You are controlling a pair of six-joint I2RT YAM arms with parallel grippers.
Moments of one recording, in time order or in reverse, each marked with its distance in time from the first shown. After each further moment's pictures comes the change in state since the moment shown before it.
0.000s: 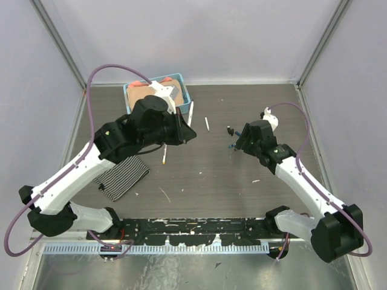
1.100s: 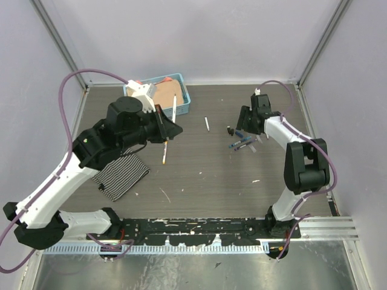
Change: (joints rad) left arm 0.113 -0.150 -0.067 0.045 0.045 -0.006; right arm -0.257 0.617 0.354 0.103 -0.241 -0.287
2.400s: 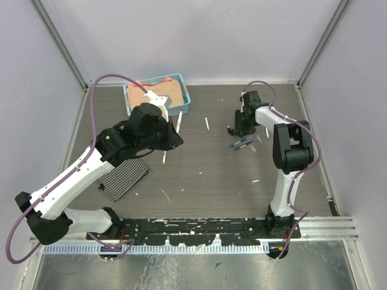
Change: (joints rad) left arm 0.011 0.062 -0.152 -0.019 -0.008 0.107; right arm 0.003 0.319 0.257 -0.168 -0.060 -0.217
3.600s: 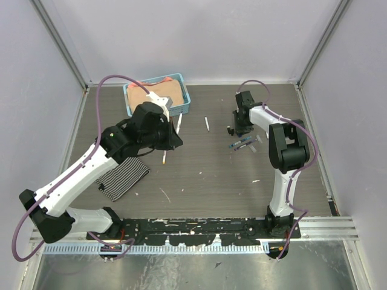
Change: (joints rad) left arm 0.041 0.029 -0.024 0.003 0.049 0.007; right arm 0.054 0.030 0.041 -0.031 0.155 -0.006
